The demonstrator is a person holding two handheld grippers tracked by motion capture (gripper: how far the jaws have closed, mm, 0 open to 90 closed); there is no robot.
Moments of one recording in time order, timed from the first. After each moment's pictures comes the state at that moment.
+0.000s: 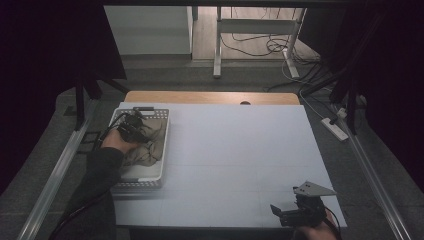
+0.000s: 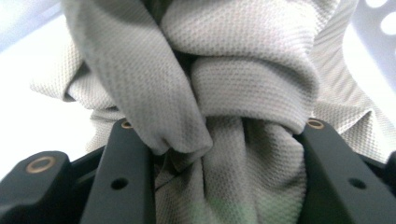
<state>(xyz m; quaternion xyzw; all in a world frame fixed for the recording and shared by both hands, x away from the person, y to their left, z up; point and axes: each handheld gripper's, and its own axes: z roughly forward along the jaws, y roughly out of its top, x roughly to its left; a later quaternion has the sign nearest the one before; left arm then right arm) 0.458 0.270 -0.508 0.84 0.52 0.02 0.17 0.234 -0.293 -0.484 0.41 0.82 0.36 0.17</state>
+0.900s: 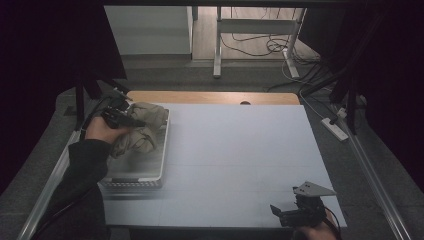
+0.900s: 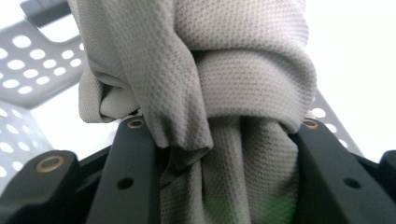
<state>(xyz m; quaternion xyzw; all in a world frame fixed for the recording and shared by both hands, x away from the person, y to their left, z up) 0.440 0.288 -0.418 0.83 0.49 0.03 0.27 0.234 -0.293 -0.484 0.40 0.82 0.36 0.17</state>
